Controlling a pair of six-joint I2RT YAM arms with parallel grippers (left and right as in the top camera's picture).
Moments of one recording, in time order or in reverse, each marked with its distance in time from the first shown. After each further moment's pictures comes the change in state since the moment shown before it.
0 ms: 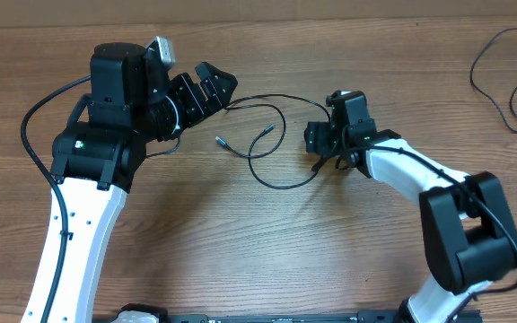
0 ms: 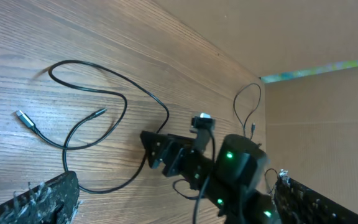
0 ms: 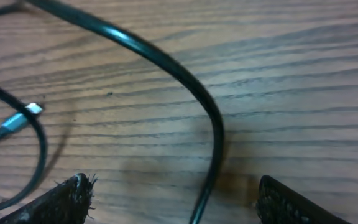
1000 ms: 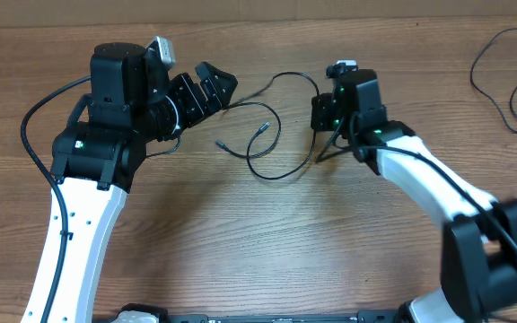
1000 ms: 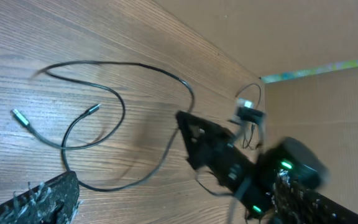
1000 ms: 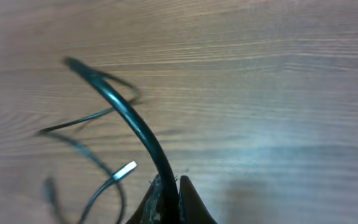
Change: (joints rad) left arm 0.000 0.000 0.000 0.000 0.000 0.000; right arm -0.002 -0.183 0.065 0.010 -0.091 0.002
